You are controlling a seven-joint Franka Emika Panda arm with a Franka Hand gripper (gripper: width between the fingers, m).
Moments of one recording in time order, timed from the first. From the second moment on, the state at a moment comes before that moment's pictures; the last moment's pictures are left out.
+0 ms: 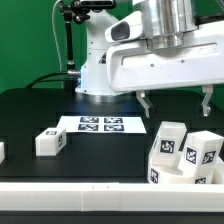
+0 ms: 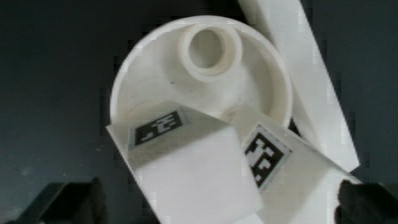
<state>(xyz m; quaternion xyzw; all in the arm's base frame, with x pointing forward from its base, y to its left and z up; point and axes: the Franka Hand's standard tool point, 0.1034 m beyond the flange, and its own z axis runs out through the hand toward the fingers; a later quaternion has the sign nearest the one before) 0.598 0.072 0.103 -0.97 0.24 -0.03 0.09</state>
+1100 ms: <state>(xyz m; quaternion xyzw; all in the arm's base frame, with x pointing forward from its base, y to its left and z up) 0.599 0.070 0.105 -0.97 -0.23 -0.05 0.04</state>
